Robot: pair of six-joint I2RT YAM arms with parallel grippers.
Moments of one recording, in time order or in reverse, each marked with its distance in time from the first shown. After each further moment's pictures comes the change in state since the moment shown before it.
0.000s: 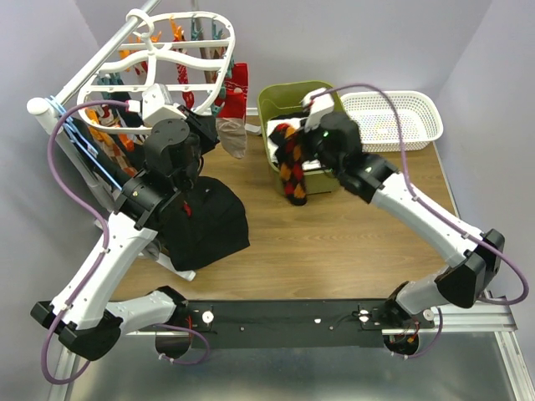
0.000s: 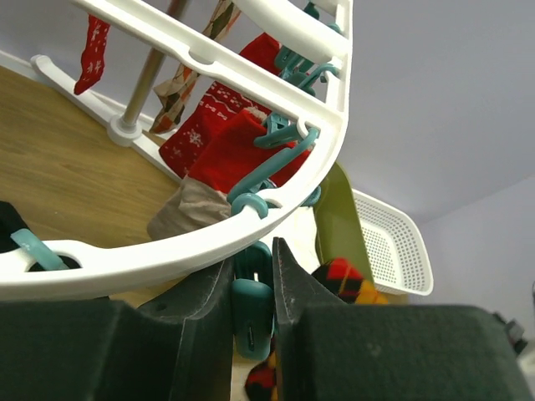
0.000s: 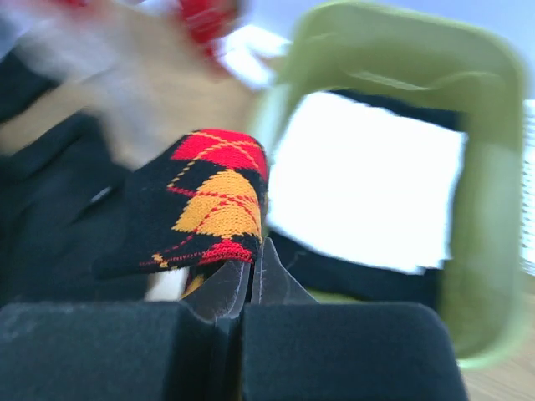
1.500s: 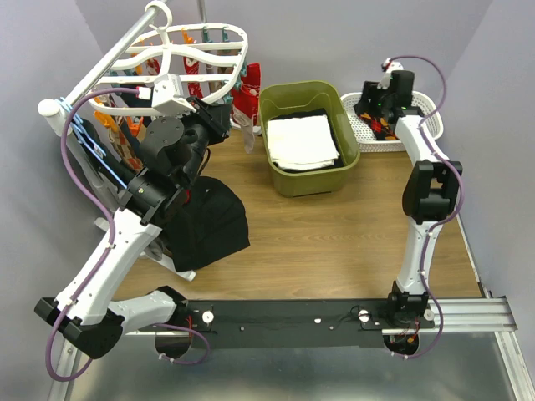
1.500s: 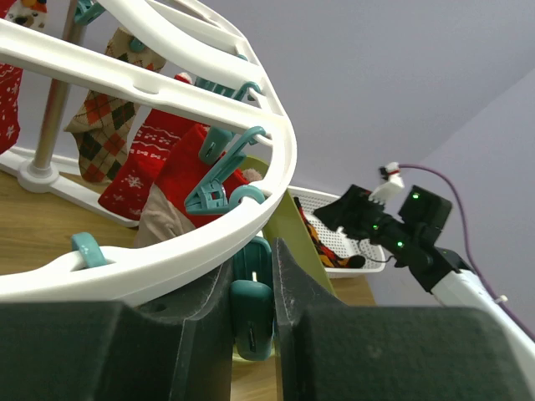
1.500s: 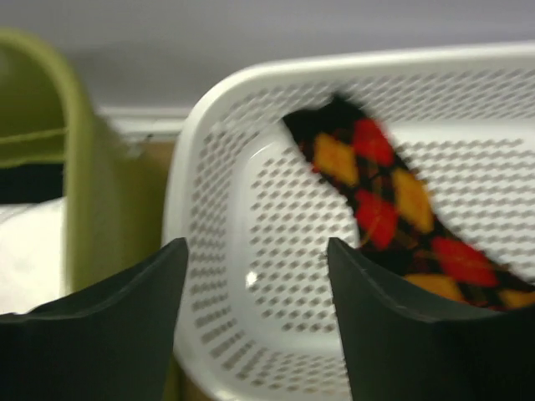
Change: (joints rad) left arm 0.015 0.012 -0.035 0.219 0.224 0.116; right arm -0.833 0.755 0.571 0.078 -0.386 0.006
